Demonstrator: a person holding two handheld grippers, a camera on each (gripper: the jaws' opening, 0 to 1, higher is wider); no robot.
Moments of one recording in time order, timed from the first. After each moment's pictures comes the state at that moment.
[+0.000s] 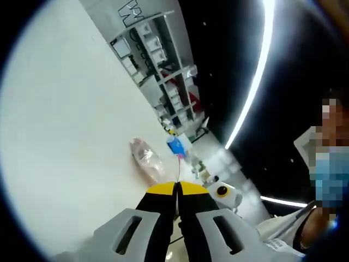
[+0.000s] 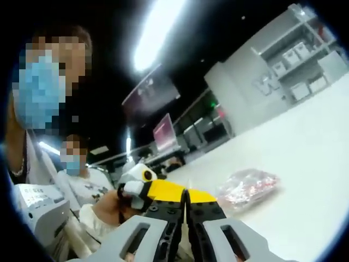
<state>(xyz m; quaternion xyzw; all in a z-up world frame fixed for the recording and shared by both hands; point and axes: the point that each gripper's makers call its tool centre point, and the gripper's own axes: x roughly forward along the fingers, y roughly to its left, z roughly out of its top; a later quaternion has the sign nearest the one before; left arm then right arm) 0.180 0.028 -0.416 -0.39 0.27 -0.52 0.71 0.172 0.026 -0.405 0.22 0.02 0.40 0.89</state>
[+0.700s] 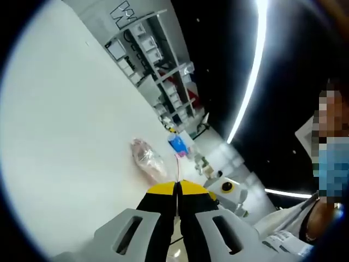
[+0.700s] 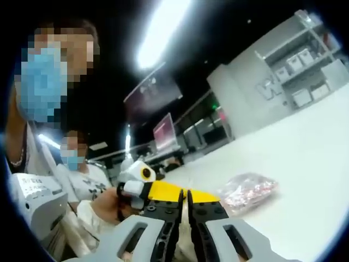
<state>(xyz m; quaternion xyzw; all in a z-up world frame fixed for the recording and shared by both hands) 0.181 0.028 -0.419 -0.36 0.26 -0.53 0.72 0.170 0.025 -0.403 0.20 0.01 0.40 0.90</state>
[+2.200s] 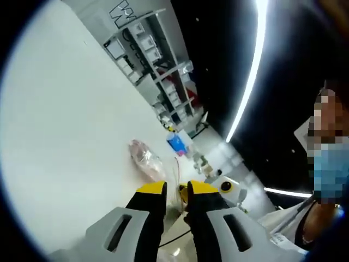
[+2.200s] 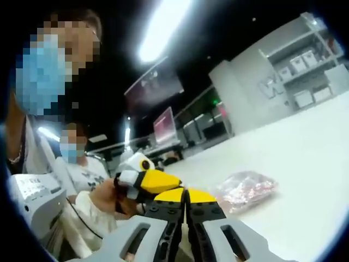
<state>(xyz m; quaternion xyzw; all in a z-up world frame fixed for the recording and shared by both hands) 0.183 0.028 -0.416 -0.36 0.27 -0.53 0.72 0.172 0.027 -0.410 0.17 0.03 0.40 0.90</state>
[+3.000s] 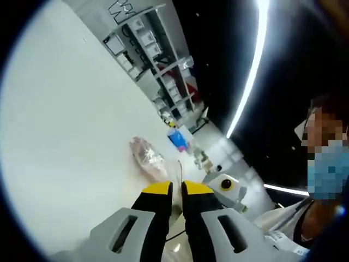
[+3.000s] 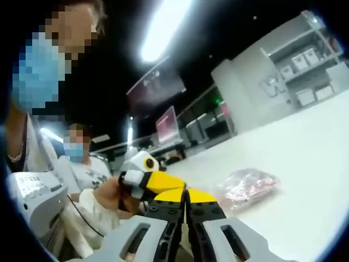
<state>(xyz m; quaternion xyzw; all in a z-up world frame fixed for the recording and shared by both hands) 0.179 0.027 -0.421 -0.35 0.28 -0.54 0.71 0.166 0.026 -0.412 0.18 0.03 0.41 0.89</state>
